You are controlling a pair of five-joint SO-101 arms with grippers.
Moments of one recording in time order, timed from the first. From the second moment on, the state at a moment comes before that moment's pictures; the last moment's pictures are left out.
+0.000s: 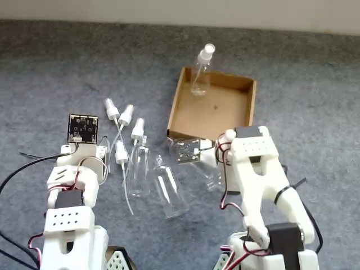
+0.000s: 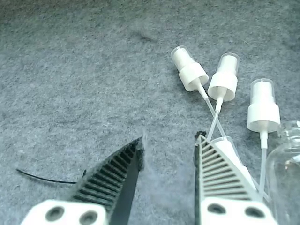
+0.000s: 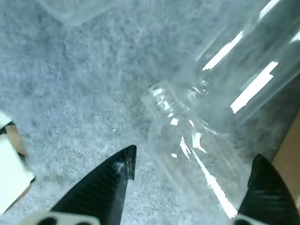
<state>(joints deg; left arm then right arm) -13.7 -63.2 84.0 23.8 -6.5 -11.5 -13.4 39.7 74.0 81.9</state>
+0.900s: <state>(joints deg) -13.7 -63.2 84.6 23.8 -6.5 0.8 -10.5 41.0 71.0 46.8</state>
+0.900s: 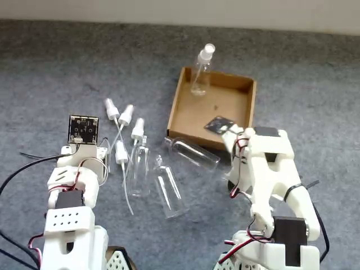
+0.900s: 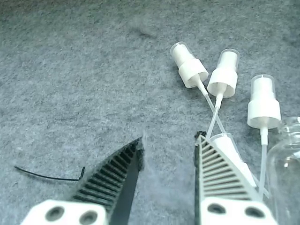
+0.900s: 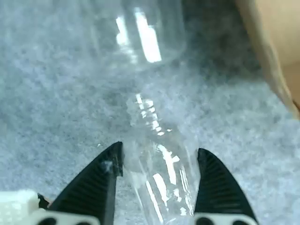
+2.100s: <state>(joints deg) -13.7 -63.2 84.6 23.8 -6.5 34.9 -10.3 35.6 61.1 47.7</state>
